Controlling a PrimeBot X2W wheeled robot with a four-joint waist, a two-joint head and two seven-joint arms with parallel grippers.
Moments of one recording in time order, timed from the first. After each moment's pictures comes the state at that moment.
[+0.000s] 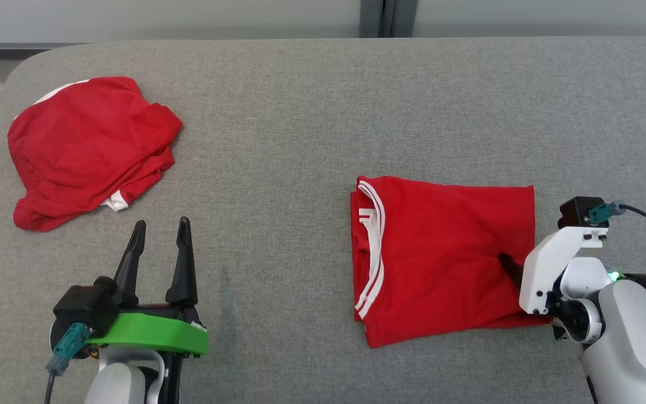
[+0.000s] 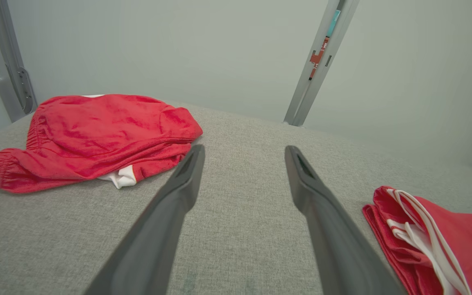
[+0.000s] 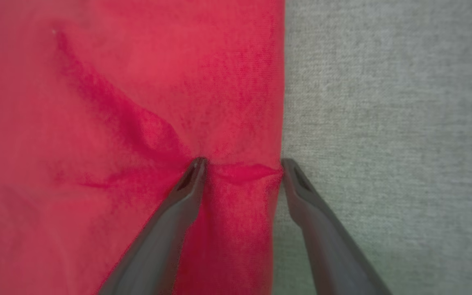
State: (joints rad) left arm -0.14 0.06 -0.09 0.22 -0.37 -0.13 -0.26; right arm -0.33 -0.15 -0.01 0.44 0.32 0.13 0.61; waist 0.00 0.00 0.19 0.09
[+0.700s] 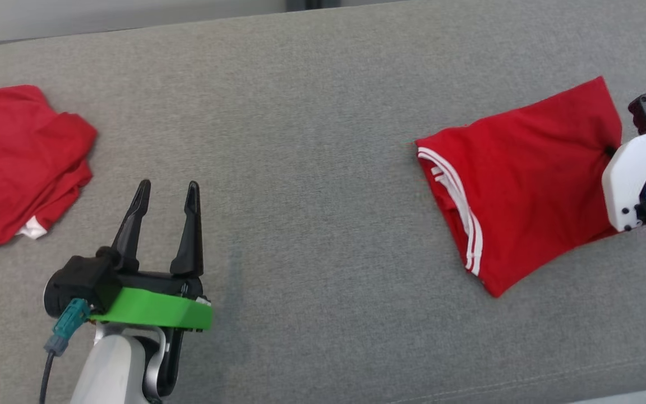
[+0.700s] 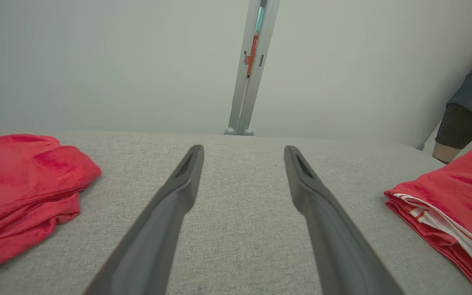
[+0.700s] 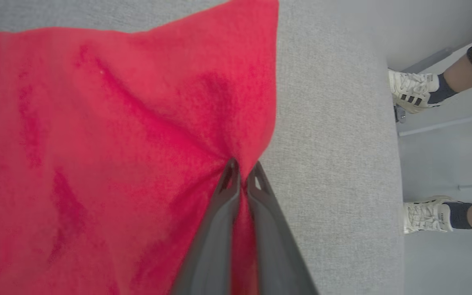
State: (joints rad) left arm -0.20 0.09 -0.14 0.14 -0.33 -0.13 -0.26; right arm -0.59 -0.55 0.26 0.42 0.31 0.13 0.55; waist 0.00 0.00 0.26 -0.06
